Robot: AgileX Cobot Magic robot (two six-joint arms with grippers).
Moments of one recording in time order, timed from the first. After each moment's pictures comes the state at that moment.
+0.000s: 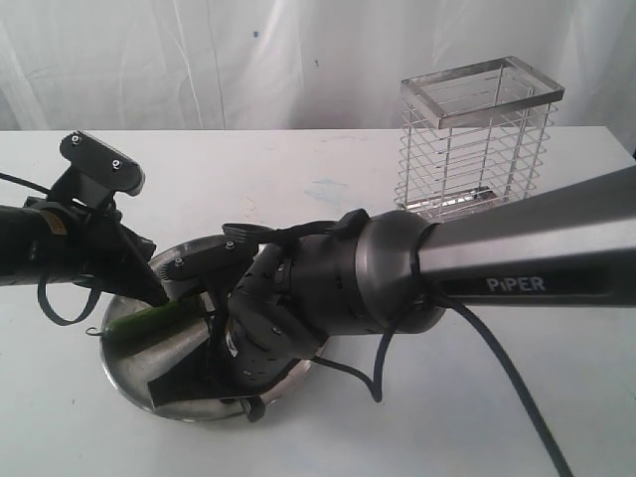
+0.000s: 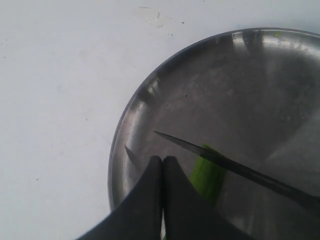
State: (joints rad) left arm -0.28 1.49 -0.68 -0.16 -0.02 0.40; right arm 0.99 1.94 -1.19 -0.18 0.45 0.58
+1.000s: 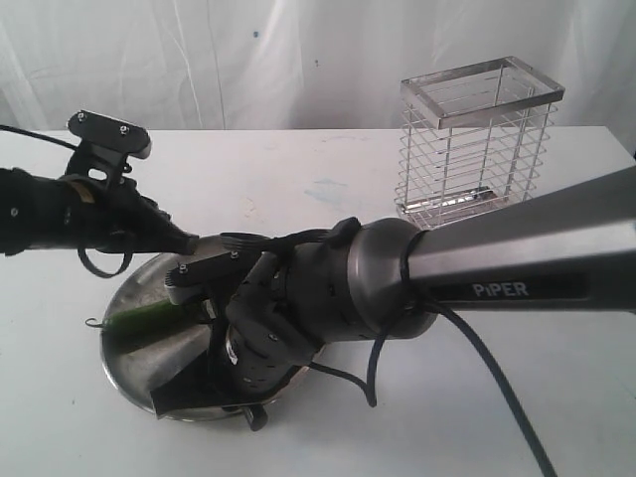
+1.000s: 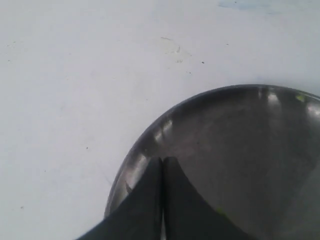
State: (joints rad) left arm -0.26 1.61 -0.82 -0.16 -0.03 0.21; right arm 0.99 1.96 -1.19 -0.17 0.45 0.58
